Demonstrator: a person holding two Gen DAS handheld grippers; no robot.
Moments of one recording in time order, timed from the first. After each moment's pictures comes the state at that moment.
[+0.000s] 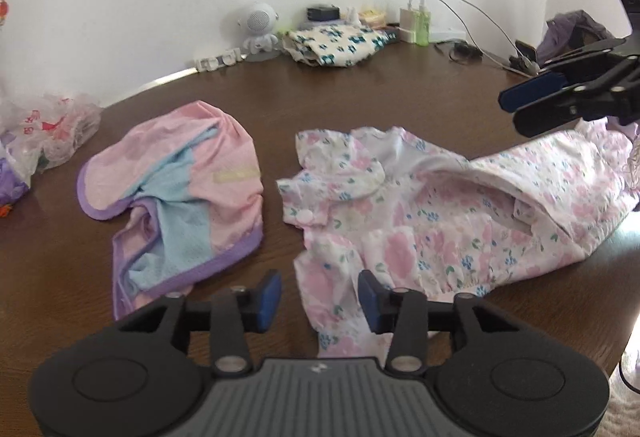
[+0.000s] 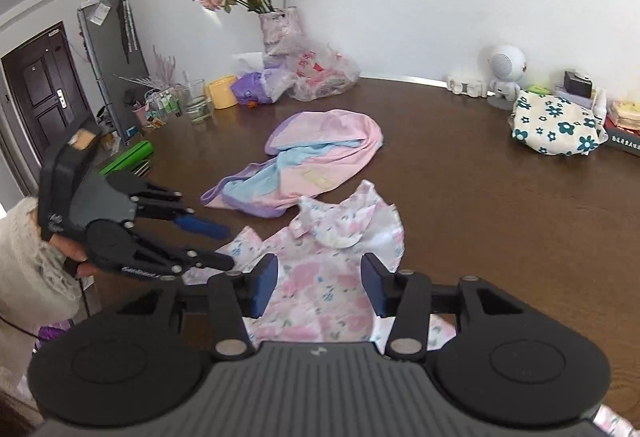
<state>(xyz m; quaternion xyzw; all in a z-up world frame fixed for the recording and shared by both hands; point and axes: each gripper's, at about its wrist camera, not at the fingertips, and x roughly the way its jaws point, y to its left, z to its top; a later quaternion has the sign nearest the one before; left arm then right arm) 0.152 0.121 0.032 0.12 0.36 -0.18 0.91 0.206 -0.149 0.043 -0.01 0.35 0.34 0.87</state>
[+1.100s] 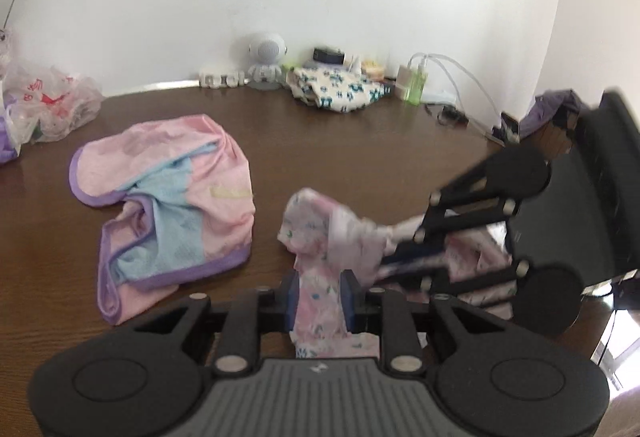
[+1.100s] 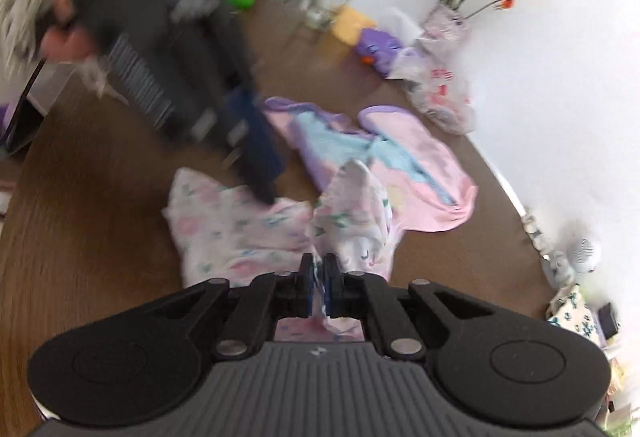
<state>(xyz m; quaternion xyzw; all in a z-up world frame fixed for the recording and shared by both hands) 0.139 0.151 0.049 -0.01 0.32 -0.23 0.92 0.162 -0.007 -0.027 -0.39 0.21 0.43 0.79</state>
